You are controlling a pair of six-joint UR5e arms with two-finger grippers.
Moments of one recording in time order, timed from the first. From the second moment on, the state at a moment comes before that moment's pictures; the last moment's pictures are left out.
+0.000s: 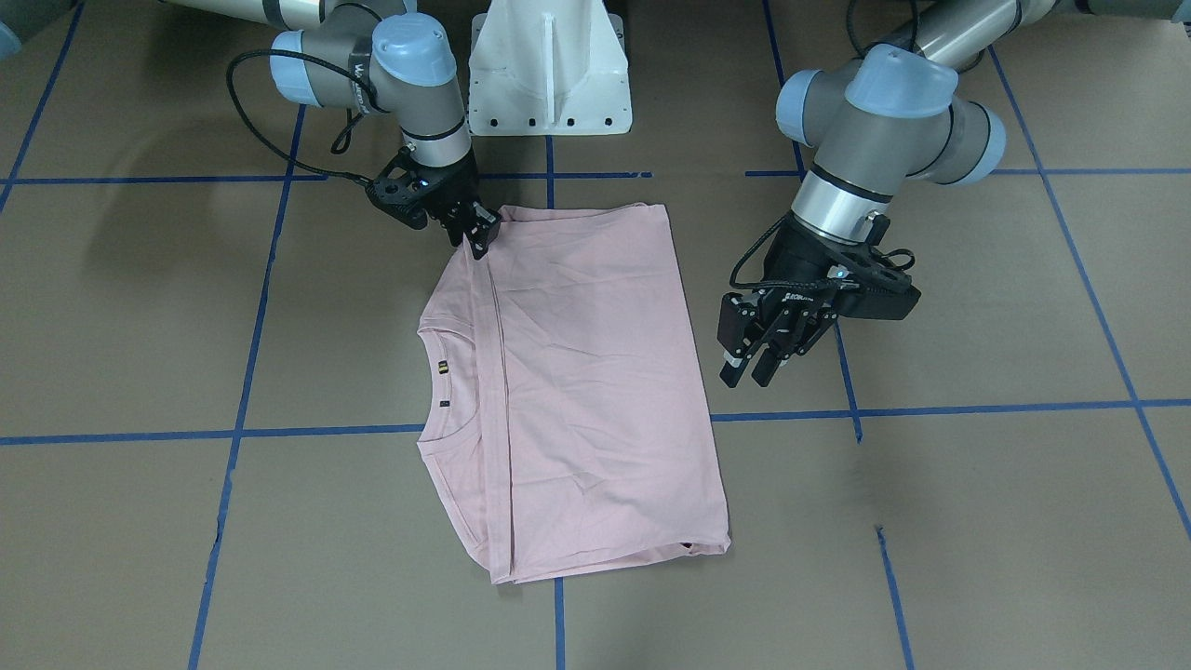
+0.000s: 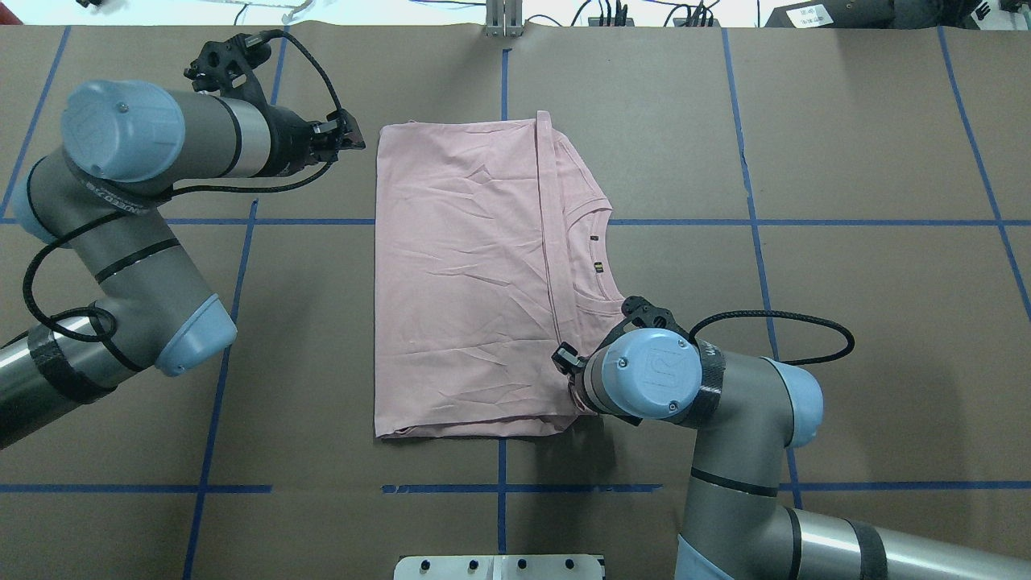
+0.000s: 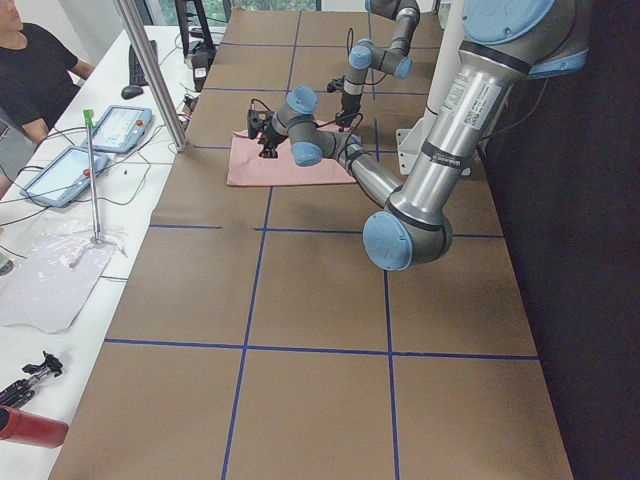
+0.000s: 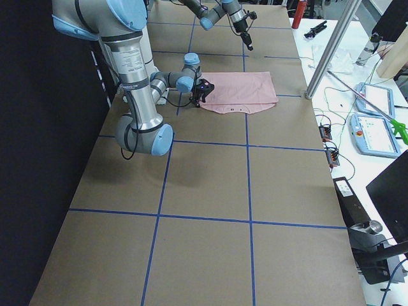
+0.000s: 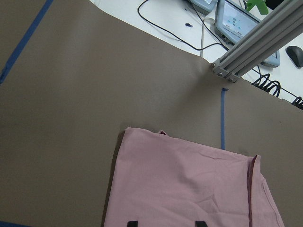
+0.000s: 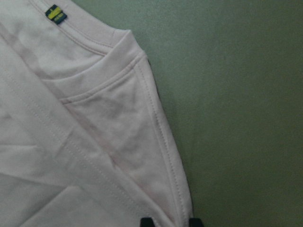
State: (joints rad) left arm -0.77 -2.05 -1.67 -2.21 -1.73 -1.45; right arm 0.32 -1.12 1.79 -1.41 1.65 2.04
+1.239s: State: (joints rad) left arm -0.53 -1.81 -1.99 -2.05 -1.70 -1.85; right arm 0.31 -1.16 1.91 -1.40 1.65 2.04
